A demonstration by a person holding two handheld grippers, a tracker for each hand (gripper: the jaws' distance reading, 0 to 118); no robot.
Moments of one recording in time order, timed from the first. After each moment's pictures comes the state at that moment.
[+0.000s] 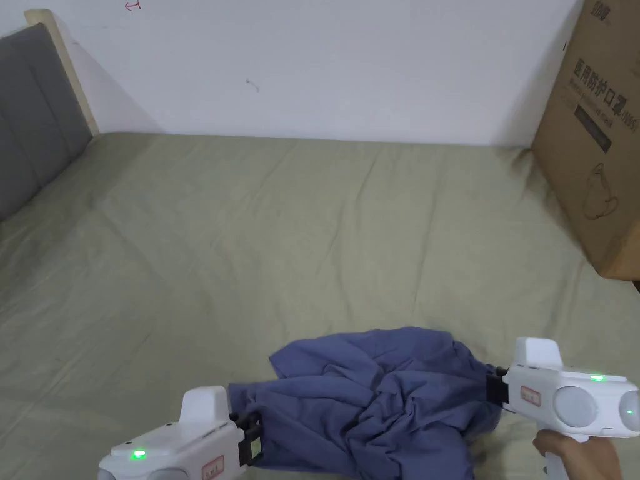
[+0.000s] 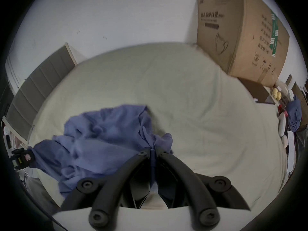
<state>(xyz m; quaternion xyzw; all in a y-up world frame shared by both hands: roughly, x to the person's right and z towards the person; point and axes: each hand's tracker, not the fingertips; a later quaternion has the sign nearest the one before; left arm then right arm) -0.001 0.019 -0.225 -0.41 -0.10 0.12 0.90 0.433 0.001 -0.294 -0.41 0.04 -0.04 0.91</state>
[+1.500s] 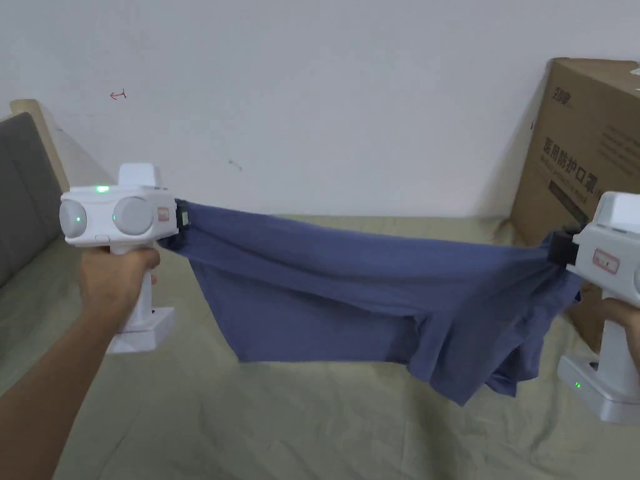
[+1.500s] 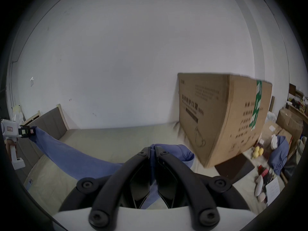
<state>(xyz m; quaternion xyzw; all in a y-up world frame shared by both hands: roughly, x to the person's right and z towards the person) -0.049 0.229 -0.523 -0.23 0.02 0.01 0.97 0.473 0.216 -0.408 -0.18 -0.06 -0.05 0.98</state>
